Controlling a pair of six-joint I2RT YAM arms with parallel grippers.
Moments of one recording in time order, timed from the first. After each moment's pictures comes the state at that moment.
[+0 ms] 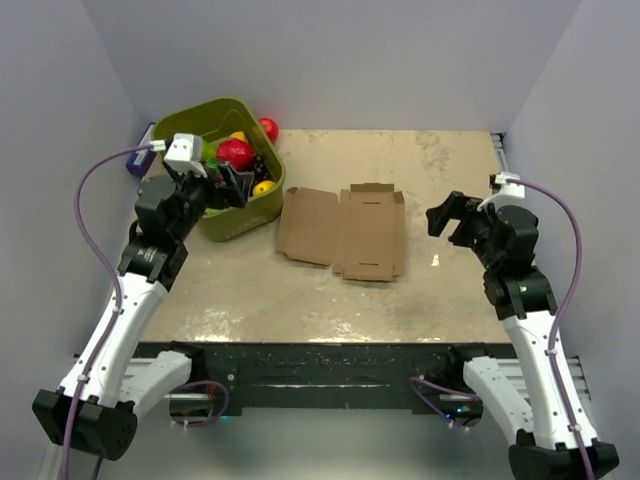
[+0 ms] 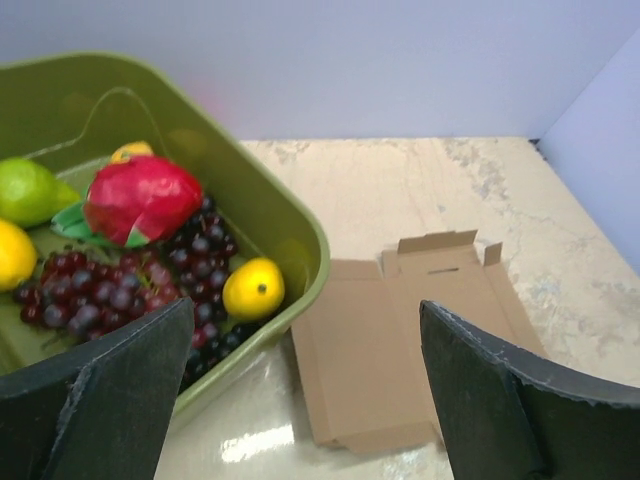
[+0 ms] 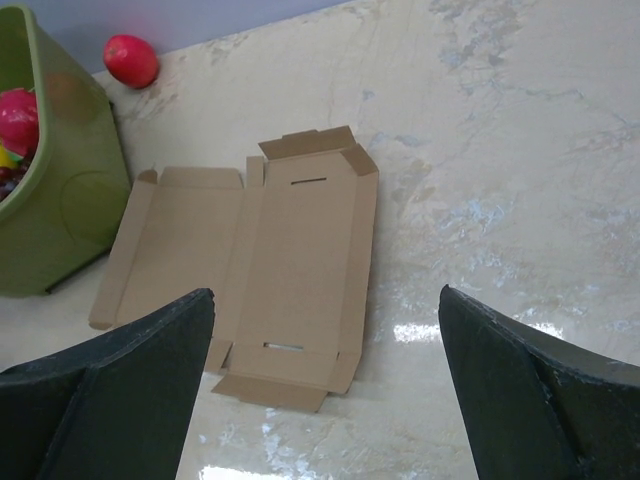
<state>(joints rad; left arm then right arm) -0.23 0.92 0.93 -0.10 0.09 -0.25 0.11 0.73 0.89 -0.45 -0.02 0.34</state>
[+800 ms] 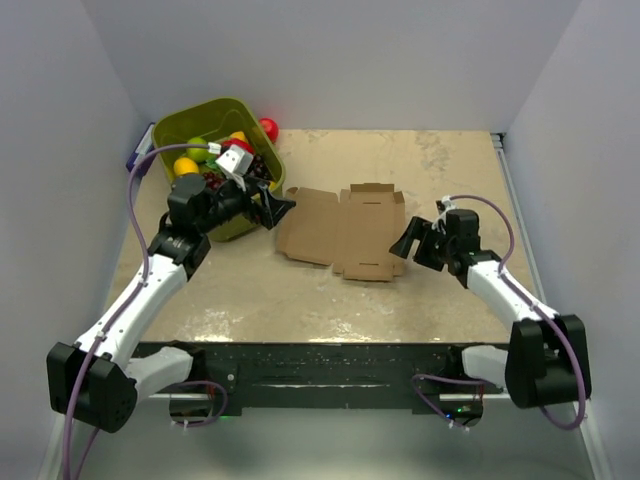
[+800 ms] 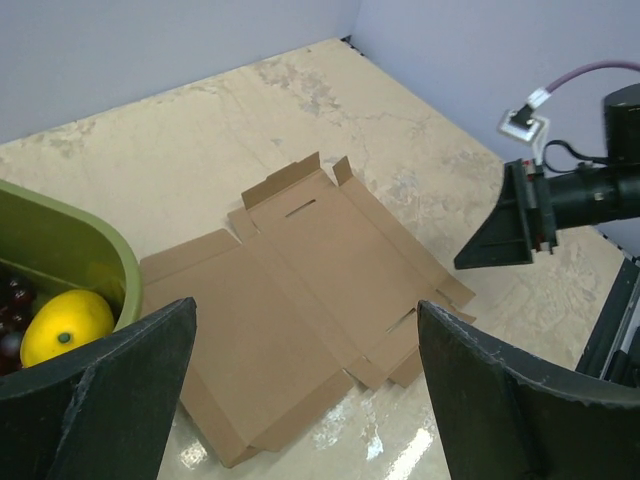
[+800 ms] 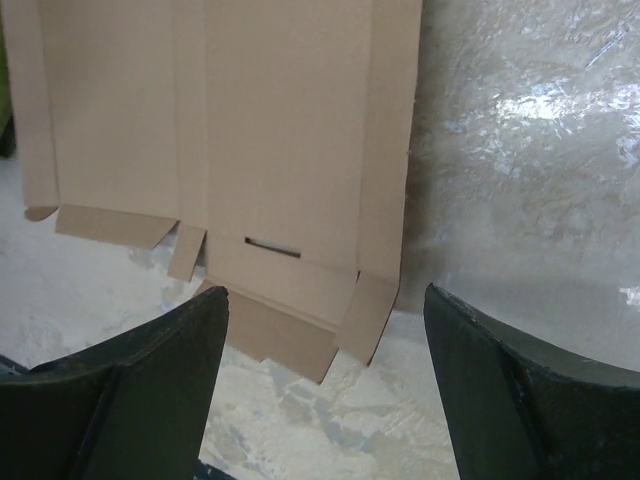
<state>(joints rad) -0.31 1.10 0.89 0.10 0.52 -0.19 0.11 1.17 0.61 -0.20 -0.31 0.50</state>
